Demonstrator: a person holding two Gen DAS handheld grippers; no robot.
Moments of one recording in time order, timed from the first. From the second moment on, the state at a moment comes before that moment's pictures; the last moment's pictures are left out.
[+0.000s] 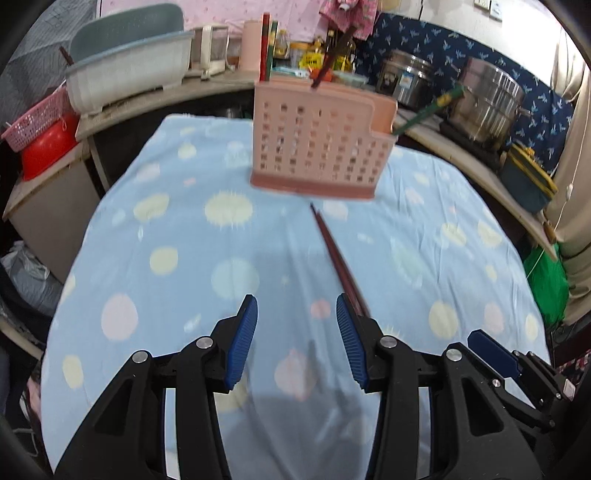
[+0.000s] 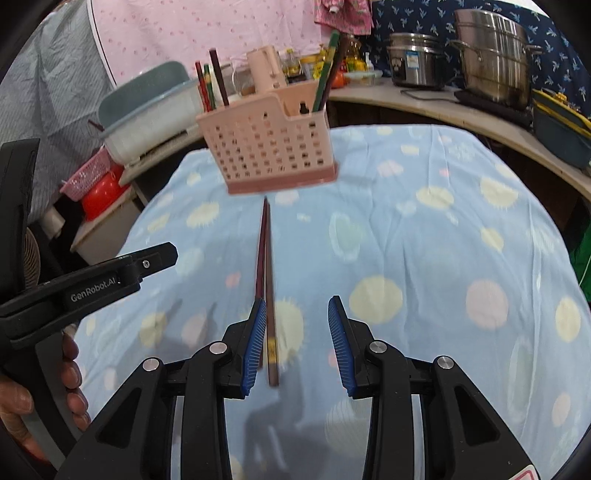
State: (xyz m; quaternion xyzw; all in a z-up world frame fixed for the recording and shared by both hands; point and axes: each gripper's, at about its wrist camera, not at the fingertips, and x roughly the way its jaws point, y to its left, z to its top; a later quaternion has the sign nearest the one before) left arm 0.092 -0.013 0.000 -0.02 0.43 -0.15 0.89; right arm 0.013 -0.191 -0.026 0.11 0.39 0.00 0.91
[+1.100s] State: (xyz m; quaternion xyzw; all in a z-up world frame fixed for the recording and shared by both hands) left arm 0.052 -0.019 -0.053 0.03 0.46 -0.14 0.88; right arm 0.021 -0.165 -0.069 0.07 0.44 0.02 0.90
